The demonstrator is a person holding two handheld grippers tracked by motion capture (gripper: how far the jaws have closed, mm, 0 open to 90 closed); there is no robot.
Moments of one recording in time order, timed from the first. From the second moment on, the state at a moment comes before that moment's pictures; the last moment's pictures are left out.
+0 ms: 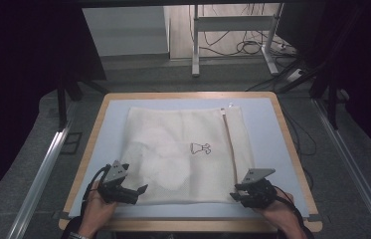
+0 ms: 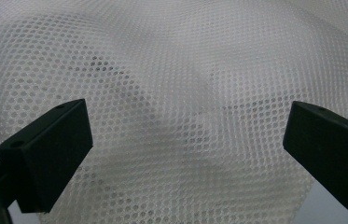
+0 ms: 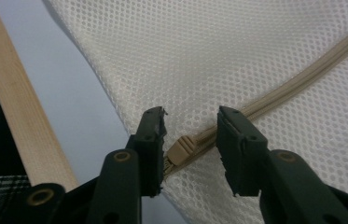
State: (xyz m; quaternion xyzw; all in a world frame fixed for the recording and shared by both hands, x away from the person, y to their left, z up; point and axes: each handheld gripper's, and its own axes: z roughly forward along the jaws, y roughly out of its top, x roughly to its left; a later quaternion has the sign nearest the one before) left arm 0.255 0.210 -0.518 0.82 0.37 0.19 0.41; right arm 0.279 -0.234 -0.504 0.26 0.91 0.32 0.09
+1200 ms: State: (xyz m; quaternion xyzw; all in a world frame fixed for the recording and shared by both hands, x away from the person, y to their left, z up) left arm 0.254 0.199 -0.514 0.82 0.36 0.17 0.42; right arm 0.260 -0.239 -0.492 0.20 0.93 0.27 0.11
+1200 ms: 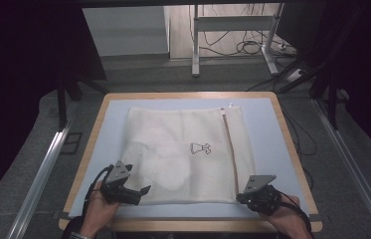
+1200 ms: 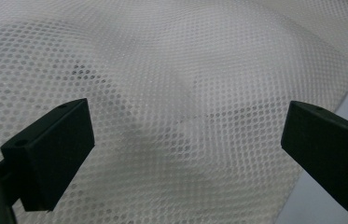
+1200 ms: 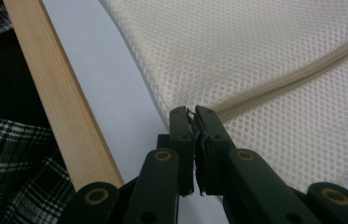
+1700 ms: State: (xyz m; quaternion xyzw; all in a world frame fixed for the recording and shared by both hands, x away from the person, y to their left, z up) left arm 0.261 0.167 -0.509 0.84 0.31 0.15 0.42; right arm 0.260 -0.241 -0.493 0.21 0.94 0.27 0.11
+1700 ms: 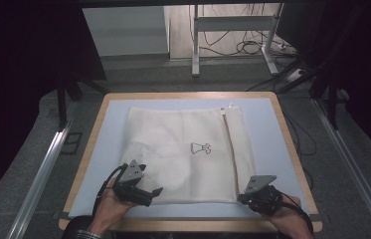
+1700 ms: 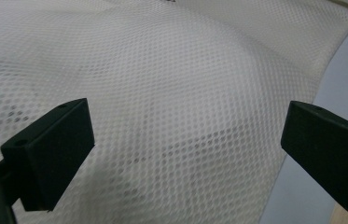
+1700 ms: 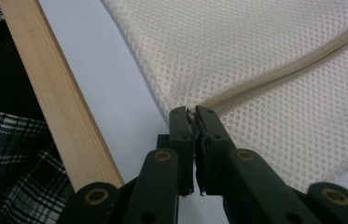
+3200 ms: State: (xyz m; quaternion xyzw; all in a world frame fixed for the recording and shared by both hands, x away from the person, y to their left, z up) left arm 0.268 0.090 -0.503 0.85 0.24 0.09 0.46; right arm 0.260 -0.240 -0.494 0.23 0.93 0.27 0.11
